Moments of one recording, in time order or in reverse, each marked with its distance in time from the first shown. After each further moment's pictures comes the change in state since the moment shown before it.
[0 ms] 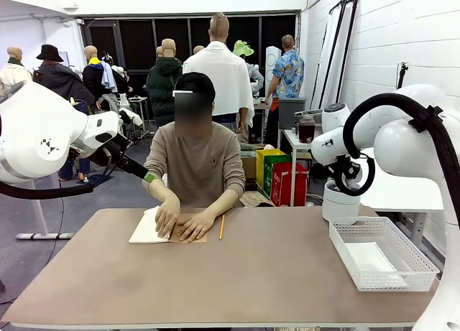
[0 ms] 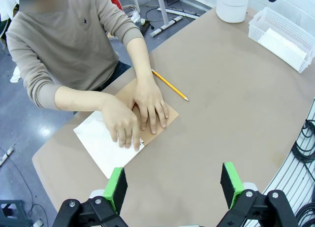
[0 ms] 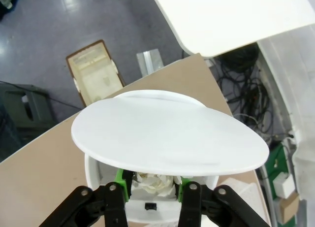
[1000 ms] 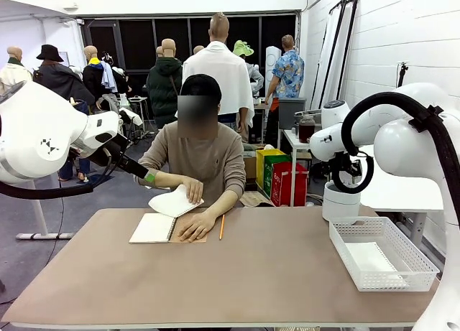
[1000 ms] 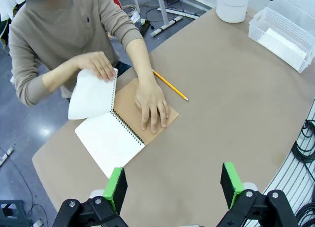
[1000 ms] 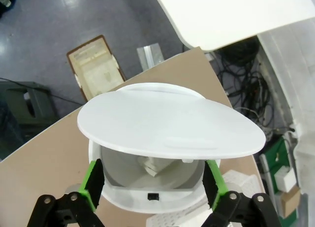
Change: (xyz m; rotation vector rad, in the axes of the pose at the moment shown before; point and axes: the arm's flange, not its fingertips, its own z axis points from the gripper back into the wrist) left arm 0.000 0.000 0.000 0.000 0.000 0.000; right arm 0.001 0.001 0.009 0.003 0.026 -0.014
